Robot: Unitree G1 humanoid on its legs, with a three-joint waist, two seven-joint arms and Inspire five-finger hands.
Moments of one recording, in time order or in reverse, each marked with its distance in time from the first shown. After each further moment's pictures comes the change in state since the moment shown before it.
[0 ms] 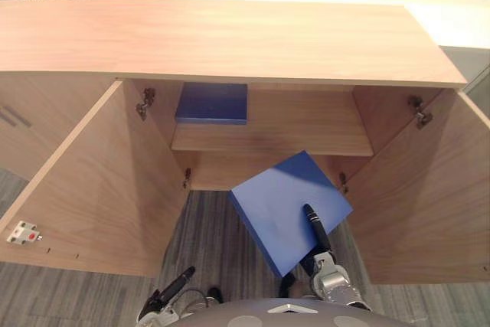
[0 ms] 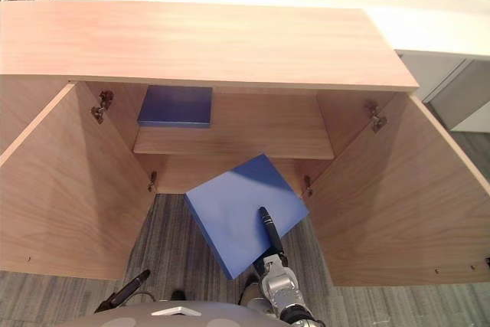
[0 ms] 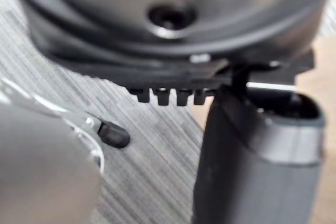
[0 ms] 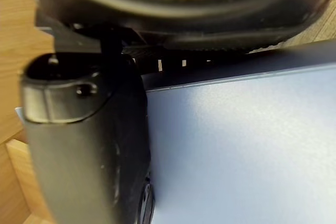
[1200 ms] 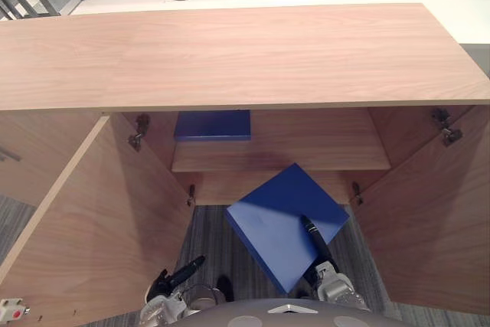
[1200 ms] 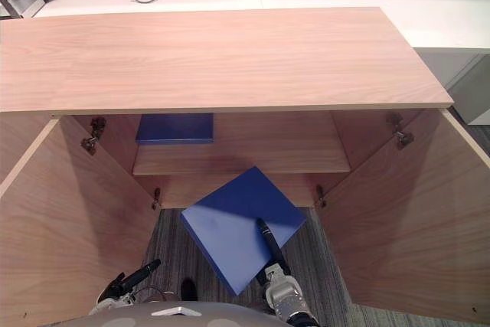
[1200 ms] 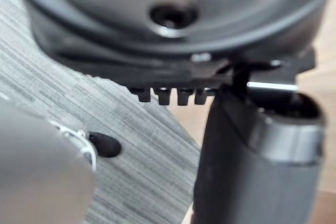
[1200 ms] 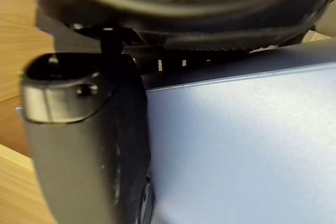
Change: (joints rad) left arm -0.023 0.006 -0.063 -0.059 0.115 0.004 0.020; right arm 0.028 -0.023 0.046 0.023 -0.046 0.024 -0.038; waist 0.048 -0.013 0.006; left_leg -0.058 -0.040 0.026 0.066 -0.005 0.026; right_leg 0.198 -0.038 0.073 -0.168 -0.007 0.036
